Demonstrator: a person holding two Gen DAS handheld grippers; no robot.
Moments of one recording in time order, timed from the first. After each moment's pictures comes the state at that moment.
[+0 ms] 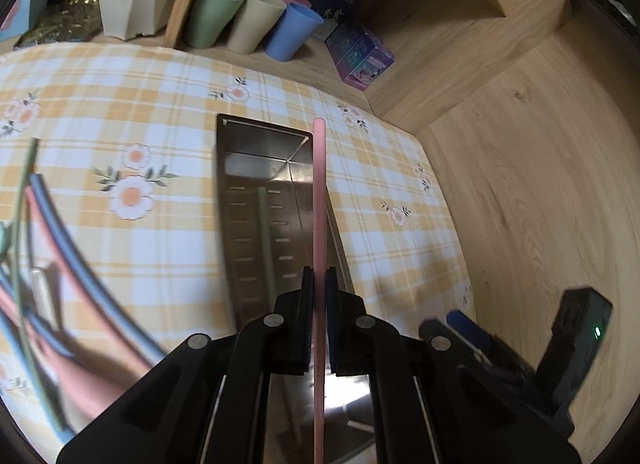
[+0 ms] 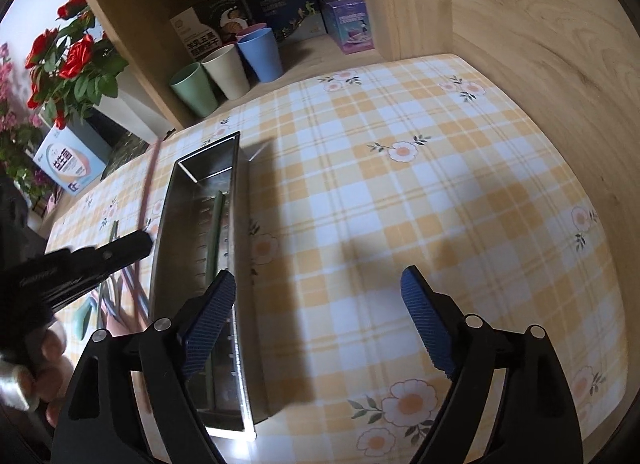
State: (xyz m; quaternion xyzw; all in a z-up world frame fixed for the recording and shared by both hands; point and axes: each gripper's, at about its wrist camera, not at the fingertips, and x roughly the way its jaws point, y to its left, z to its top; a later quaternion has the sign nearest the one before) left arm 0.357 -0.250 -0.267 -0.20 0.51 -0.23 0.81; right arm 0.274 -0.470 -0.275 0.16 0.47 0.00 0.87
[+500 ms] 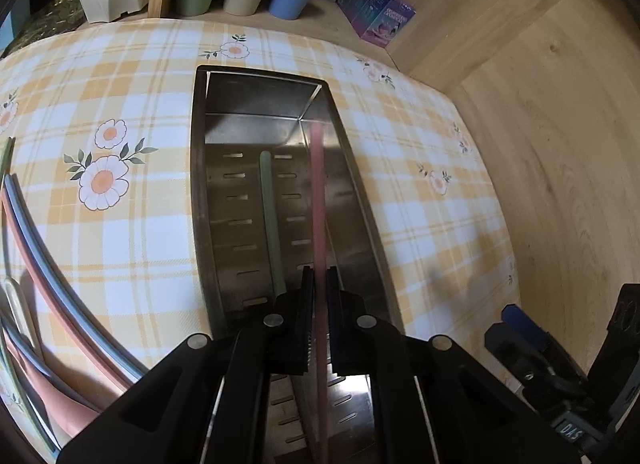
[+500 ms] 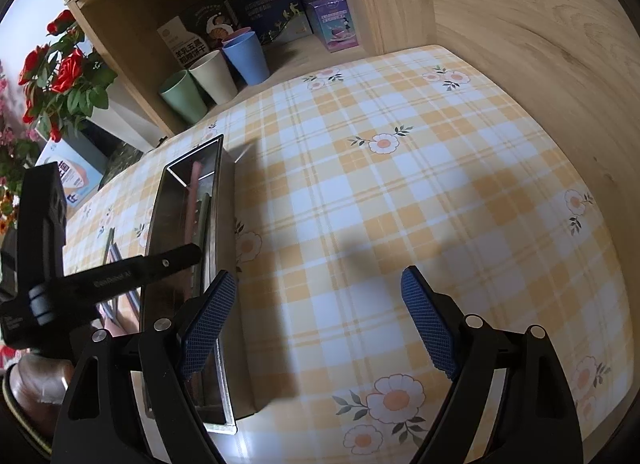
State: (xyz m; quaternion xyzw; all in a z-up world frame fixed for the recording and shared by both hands) left arm 0.372 -0.280 -0.305 -0.13 0.55 -0.21 0.80; right arm 0.266 -0.482 -0.280 0.17 0.46 0.00 0.87
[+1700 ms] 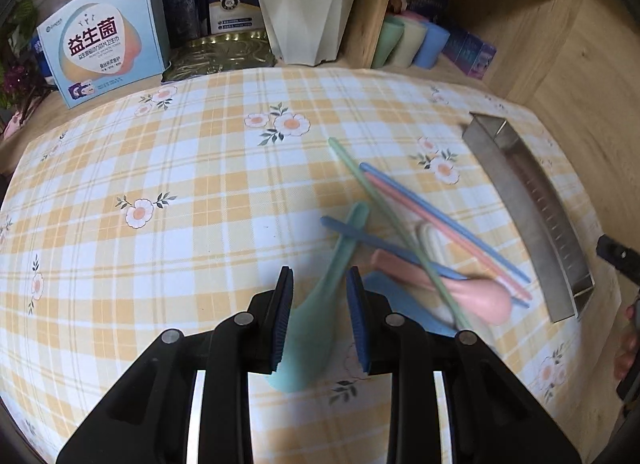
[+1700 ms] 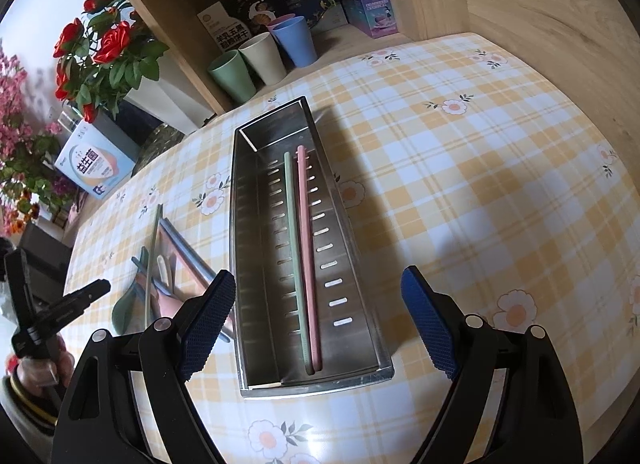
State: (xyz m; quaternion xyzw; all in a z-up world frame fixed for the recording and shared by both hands) left arm 0.313 -0.022 -0.272 0.00 0.49 -0.12 0.86; right arm 0.237 -0.395 -0.275 0.20 0.46 0.01 0.87
